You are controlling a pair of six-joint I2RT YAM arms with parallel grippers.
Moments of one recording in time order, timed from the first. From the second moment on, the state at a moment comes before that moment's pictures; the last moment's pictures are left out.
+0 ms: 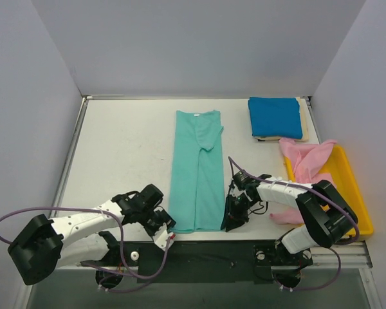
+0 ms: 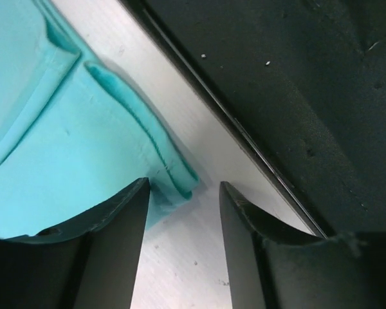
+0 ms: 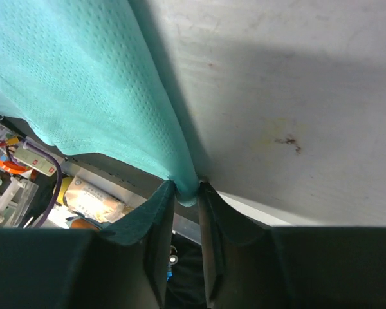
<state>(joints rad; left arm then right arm) -0.83 1.09 0.46 -0.56 0.61 1.42 0.58 1.46 0.55 -0.54 -0.54 0.74</state>
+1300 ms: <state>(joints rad) -0.50 1.47 0.93 -0.12 0.48 0.66 0.26 1.83 1.36 -0.82 -0.58 0.53</state>
